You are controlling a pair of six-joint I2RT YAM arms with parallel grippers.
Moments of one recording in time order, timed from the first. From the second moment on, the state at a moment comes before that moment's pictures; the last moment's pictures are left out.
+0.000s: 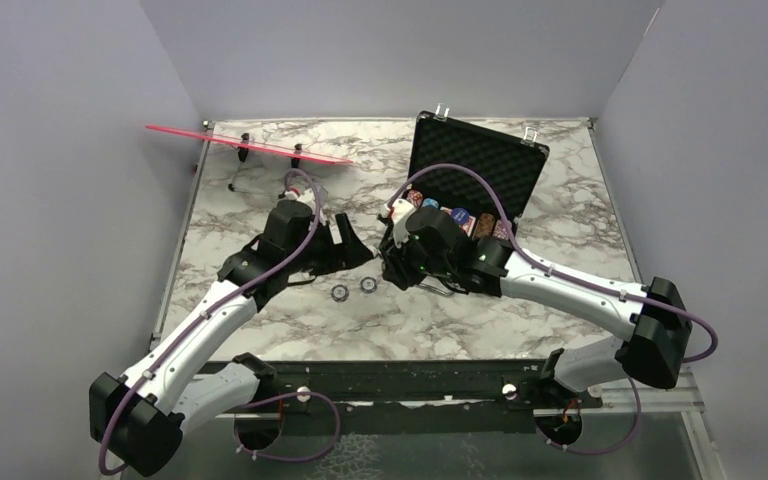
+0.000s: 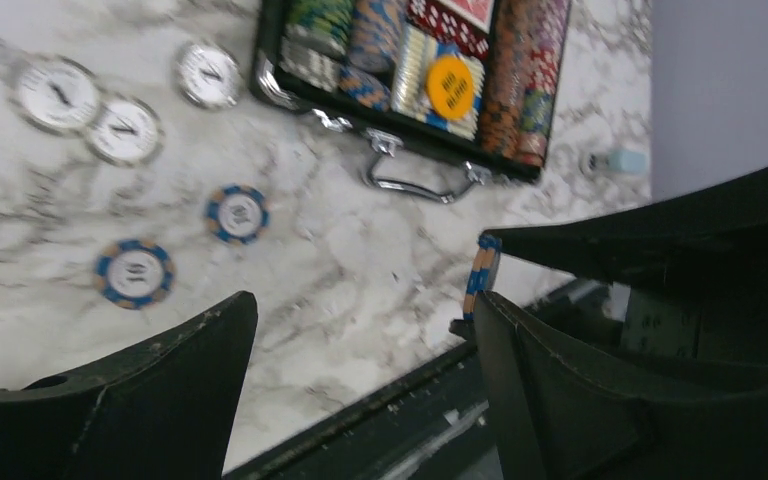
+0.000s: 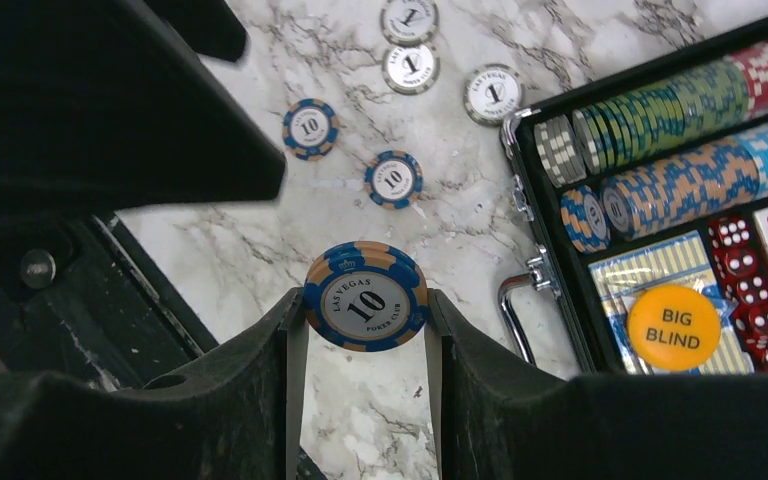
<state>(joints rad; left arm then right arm) -0.53 0.99 0.87 -0.51 0.14 -0.66 0.99 1.41 1.11 -0.38 0.06 0.18</state>
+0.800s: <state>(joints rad) -0.48 0.94 0.59 -0.11 0.60 -0.95 0.99 1.38 1.10 -0.34 -0.13 0.02</state>
